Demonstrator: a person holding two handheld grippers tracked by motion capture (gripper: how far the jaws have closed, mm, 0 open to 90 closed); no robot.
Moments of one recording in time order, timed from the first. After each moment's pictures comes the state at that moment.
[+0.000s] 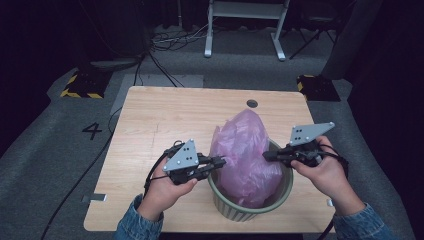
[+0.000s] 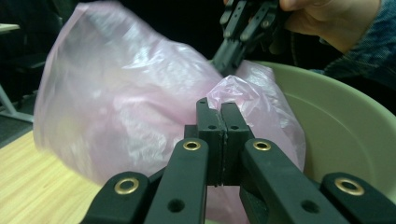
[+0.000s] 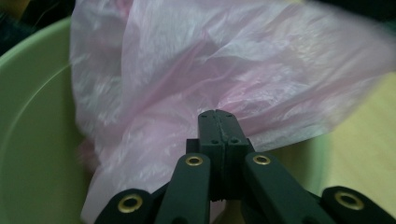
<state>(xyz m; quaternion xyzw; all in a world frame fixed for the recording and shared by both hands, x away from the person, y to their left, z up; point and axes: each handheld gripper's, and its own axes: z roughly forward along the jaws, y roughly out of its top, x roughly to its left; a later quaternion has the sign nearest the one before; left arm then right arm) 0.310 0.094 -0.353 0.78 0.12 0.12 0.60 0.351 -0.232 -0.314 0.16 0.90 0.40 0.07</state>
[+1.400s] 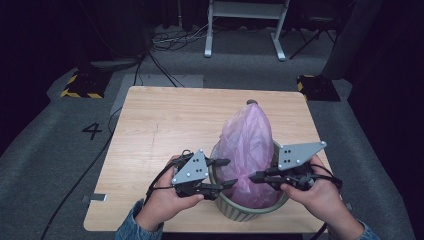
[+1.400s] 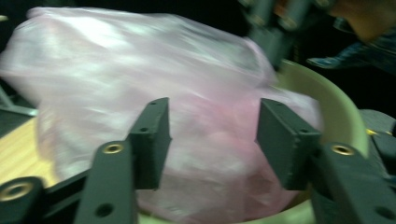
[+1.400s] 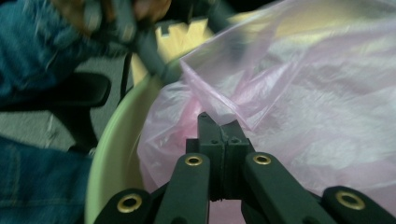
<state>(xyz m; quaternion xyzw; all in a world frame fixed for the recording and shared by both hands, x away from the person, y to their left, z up) 0.289 0.083 -0.343 0.79 0.13 0.13 0.58 0.296 -0.196 -0.302 0.11 0.89 0.43 0.05</state>
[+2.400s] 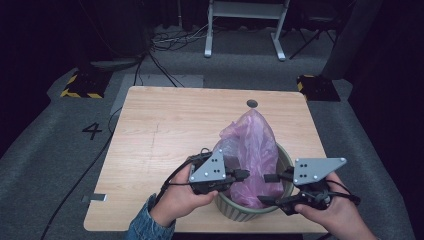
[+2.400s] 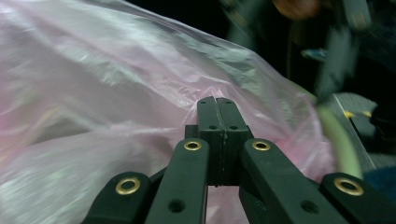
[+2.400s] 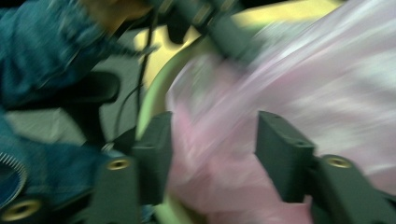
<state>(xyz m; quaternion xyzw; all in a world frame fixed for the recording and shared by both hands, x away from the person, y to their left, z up) 0.290 0.043 -0.336 0.82 0.04 0.10 0.56 0.267 -0.217 -0.296 0.14 0.88 0.45 0.07</state>
